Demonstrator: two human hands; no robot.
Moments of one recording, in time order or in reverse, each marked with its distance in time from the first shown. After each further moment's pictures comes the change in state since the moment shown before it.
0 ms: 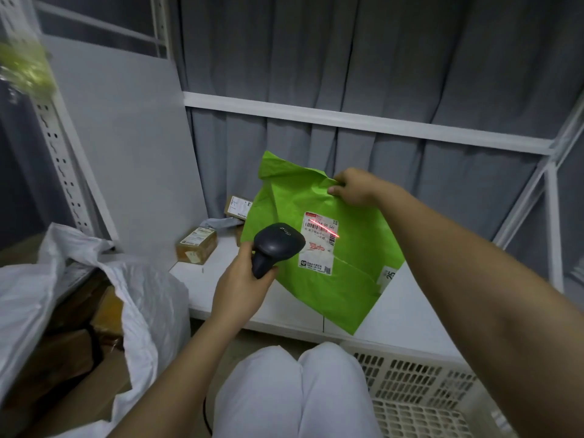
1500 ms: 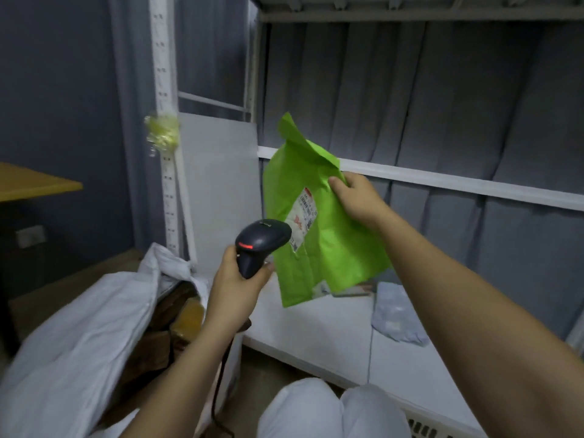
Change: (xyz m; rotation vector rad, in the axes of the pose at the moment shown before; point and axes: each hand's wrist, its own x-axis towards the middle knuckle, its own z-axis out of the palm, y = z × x) left_hand -0.027 0.030 -0.111 -0.211 0.349 -0.091; right_hand -0.032 -0.128 -0.023 0.668 0.321 -0.278
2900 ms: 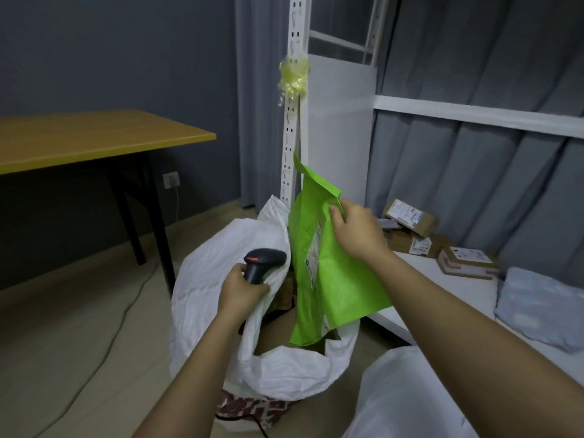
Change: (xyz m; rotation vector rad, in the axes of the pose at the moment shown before) left_hand -0.003 -0.154 -0.186 0.345 0.120 -0.492; right_hand -0.065 -0.048 0.253 -0.200 -0.207 -0.075
